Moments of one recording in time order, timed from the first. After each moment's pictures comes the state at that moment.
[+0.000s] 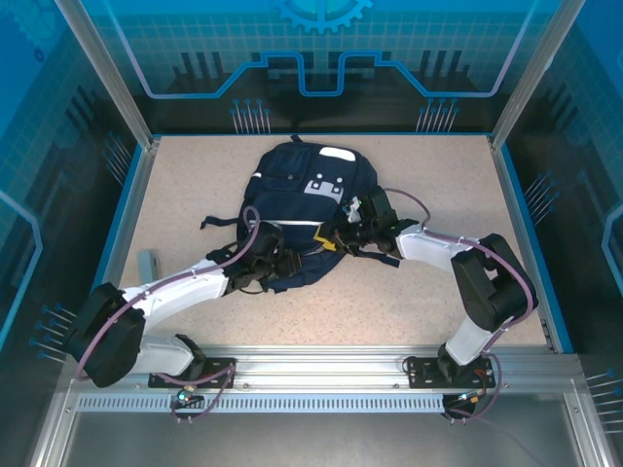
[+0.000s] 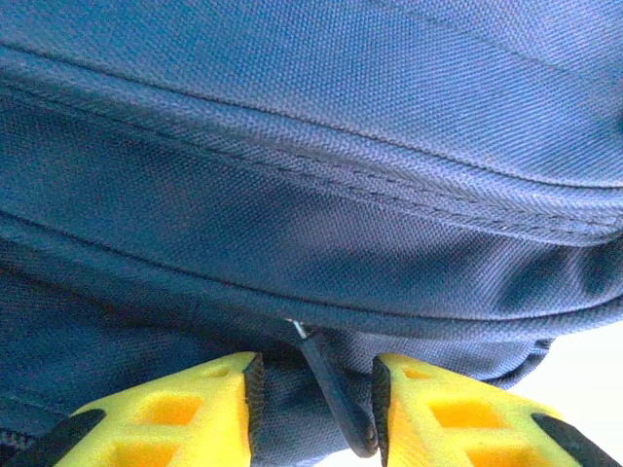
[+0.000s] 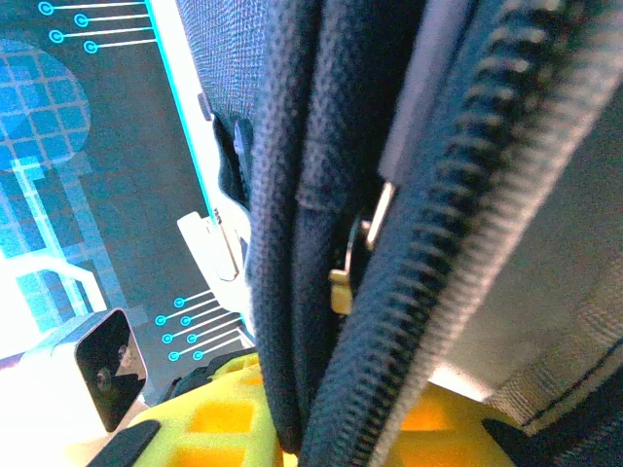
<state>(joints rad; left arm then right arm) -0.64 1.33 0.71 -0.27 0.04 -0.86 0.52 1.67 0.93 0.04 -0.65 1.17</state>
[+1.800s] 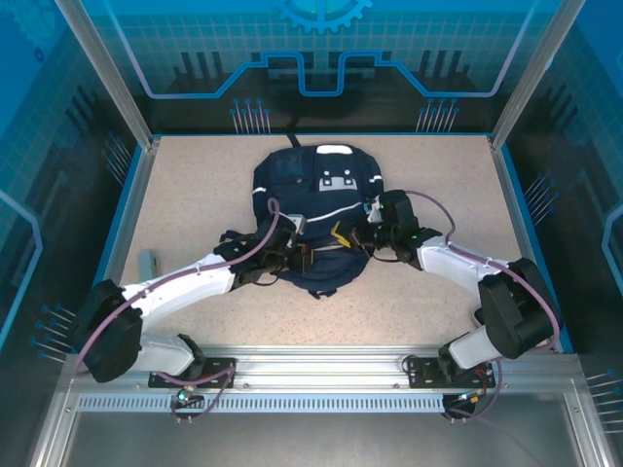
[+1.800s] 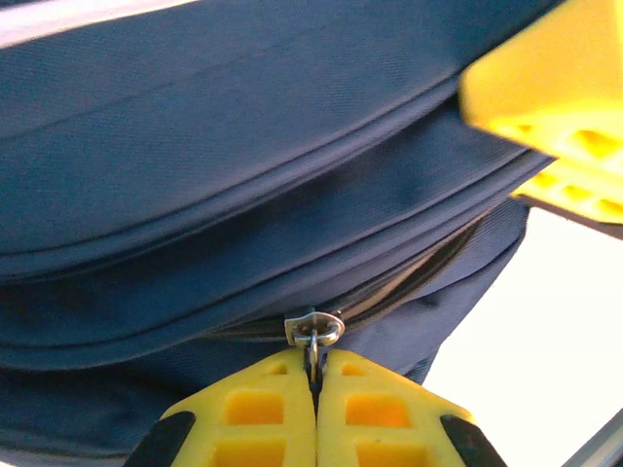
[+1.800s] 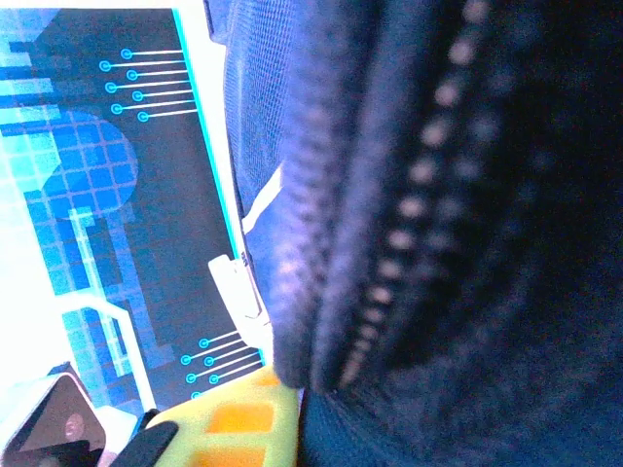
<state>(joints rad) -0.71 1.33 0.82 -0.29 0.06 -0.62 0.44 1.47 0.79 0.06 -0.57 1.21</state>
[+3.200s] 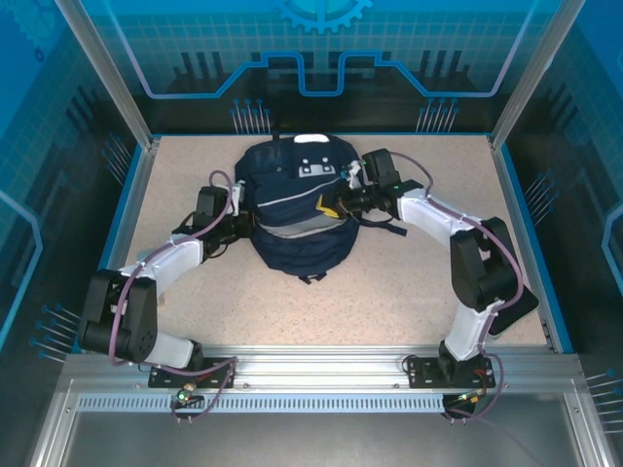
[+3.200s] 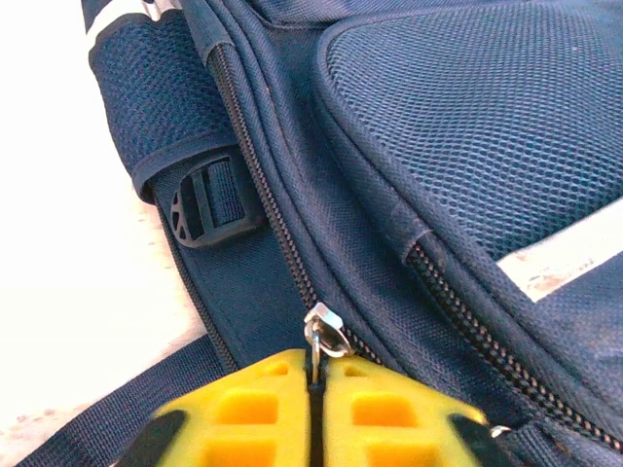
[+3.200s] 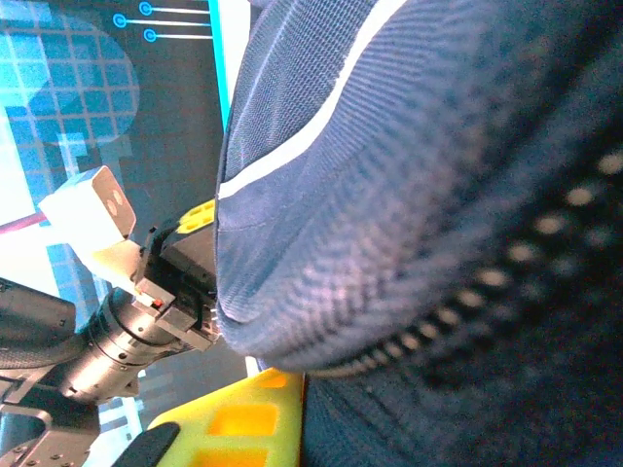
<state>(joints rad) -0.14 1.43 0.77 -0.09 0.13 -0.25 0.41 1.82 1.32 -0.28 -0.79 0.89</state>
